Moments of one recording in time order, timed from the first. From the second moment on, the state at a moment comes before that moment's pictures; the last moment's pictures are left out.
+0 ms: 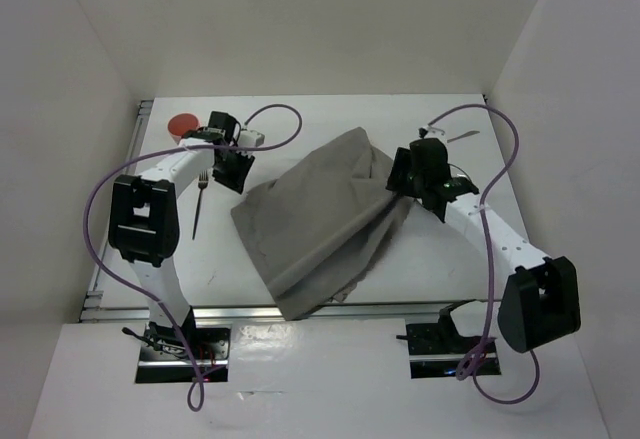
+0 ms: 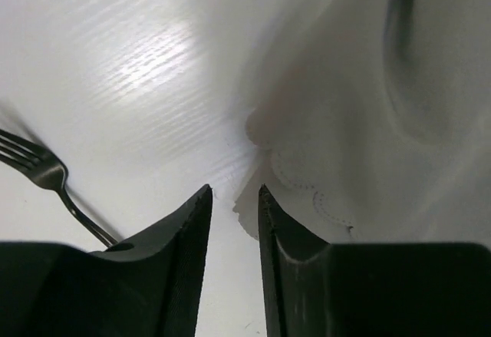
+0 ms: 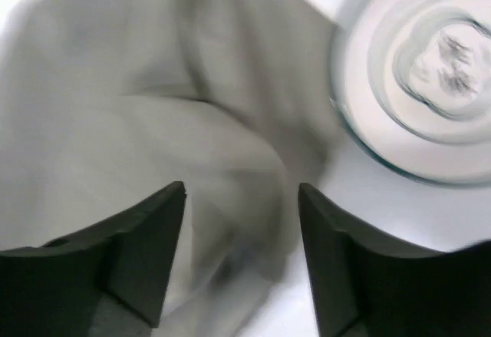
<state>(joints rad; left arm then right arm) -0.15 1.89 1.42 -0.71 0.14 0.29 0.33 1.28 0.94 -0.32 0.19 0.46</state>
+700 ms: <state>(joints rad) -0.09 1.75 1.34 -0.80 0.27 0.30 0.16 1.91 1.53 -0.27 -0.30 0.25</state>
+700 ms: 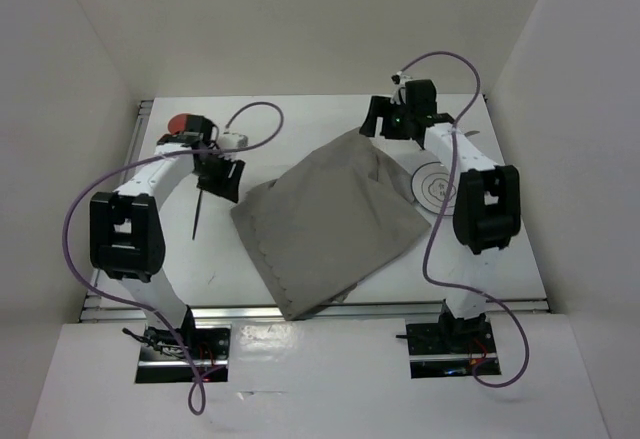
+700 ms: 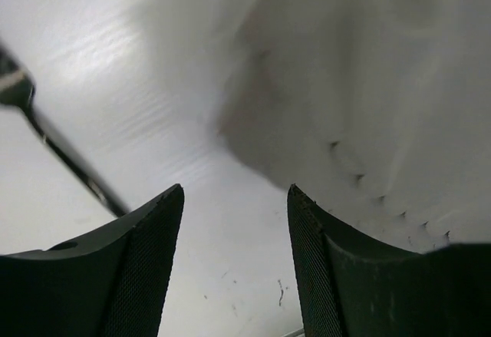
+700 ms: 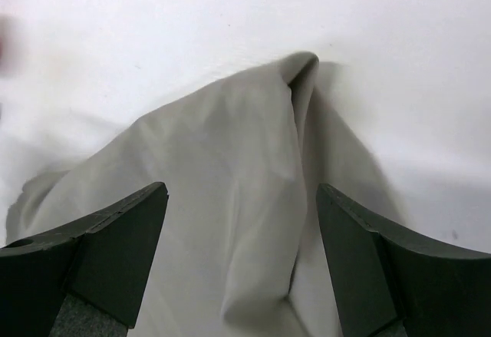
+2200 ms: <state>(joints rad) 0.10 2.06 1.33 -0.77 0.78 0.09 0.15 2.27 1.79 -0.25 -0.56 0.17</state>
